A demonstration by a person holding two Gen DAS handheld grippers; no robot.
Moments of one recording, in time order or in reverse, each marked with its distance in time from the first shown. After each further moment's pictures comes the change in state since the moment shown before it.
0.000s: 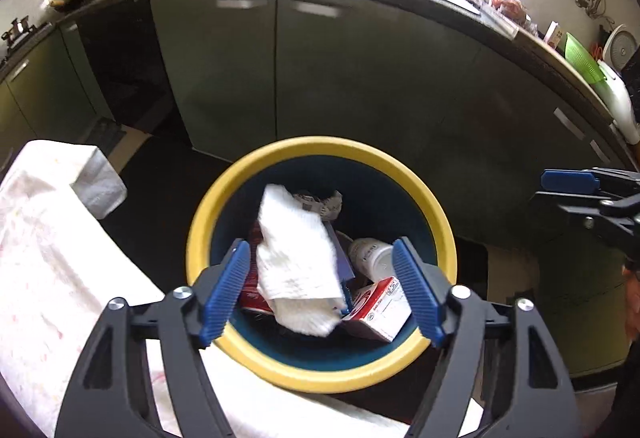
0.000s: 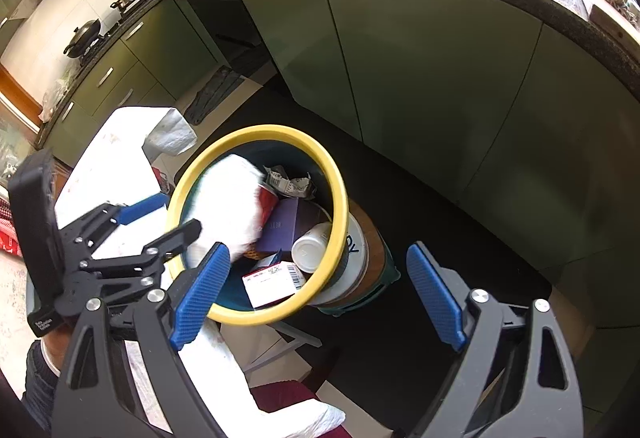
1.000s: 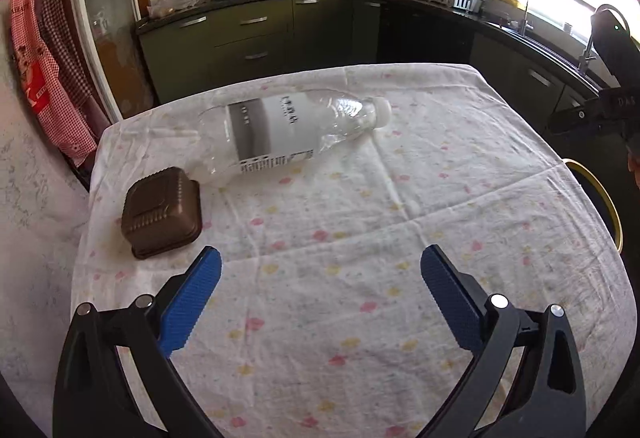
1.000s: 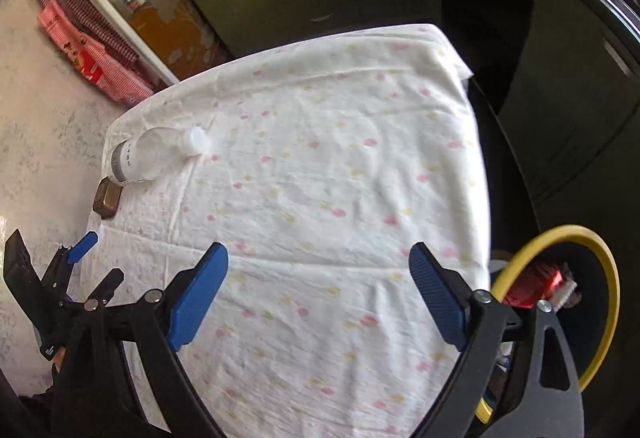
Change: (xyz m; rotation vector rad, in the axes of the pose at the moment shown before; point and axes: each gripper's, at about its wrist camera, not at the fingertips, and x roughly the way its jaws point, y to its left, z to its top) left arm -0.247 0.230 -0.315 -0.580 -0.157 0.603; right arm 0.097 0.363 -0.014 -0.638 0.233 0.318
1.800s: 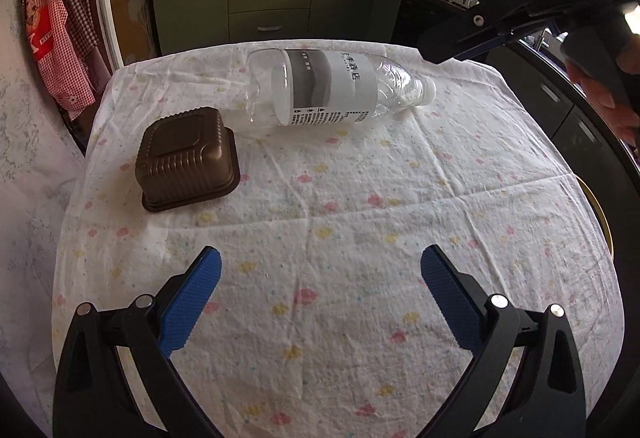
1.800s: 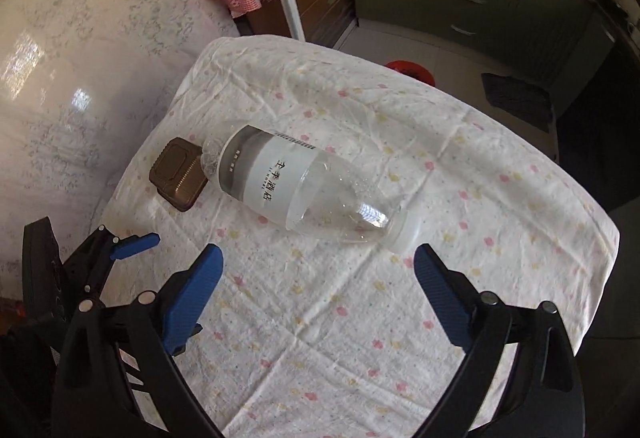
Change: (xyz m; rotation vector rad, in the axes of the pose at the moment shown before) left arm 0.015 0.035 -0.020 -0.114 0.057 -0.055; right arm 0.077 0.181 0.084 -0.549 0.182 0.085
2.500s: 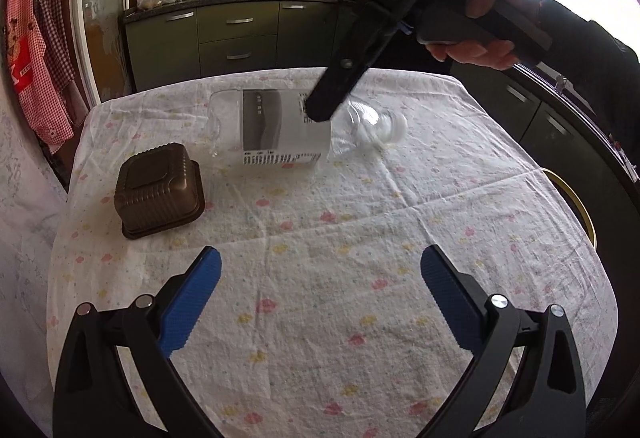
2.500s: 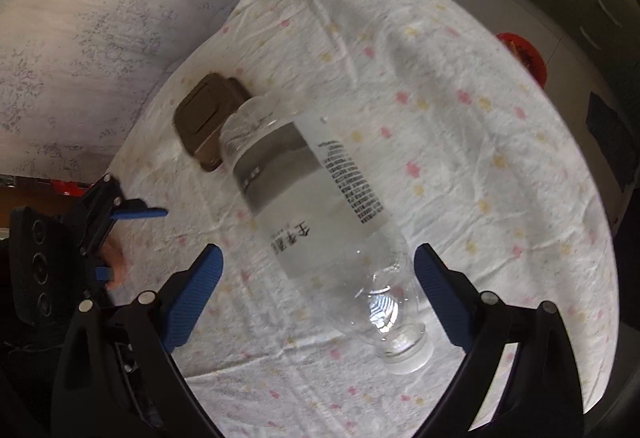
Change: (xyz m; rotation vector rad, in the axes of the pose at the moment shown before) left arm -0.019 -0.019 -0.002 0.078 -0.095 -0.087; right arm 0.069 0.018 0.041 -0.273 0.348 0.305
